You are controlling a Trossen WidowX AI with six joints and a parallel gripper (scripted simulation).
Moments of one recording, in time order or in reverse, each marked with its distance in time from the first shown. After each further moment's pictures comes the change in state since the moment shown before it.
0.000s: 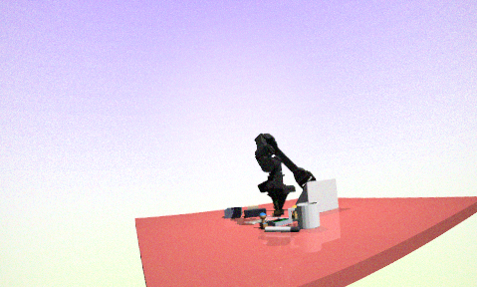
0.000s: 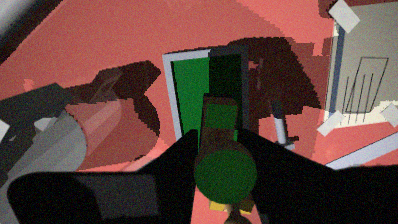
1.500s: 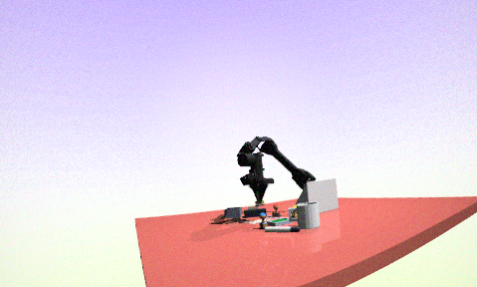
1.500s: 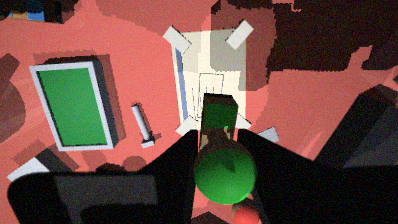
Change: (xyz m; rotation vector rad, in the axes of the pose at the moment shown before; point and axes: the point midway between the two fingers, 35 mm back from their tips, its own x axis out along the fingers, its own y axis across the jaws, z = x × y) arm -0.033 -0.132 0.017 -0.053 -0.004 0.004
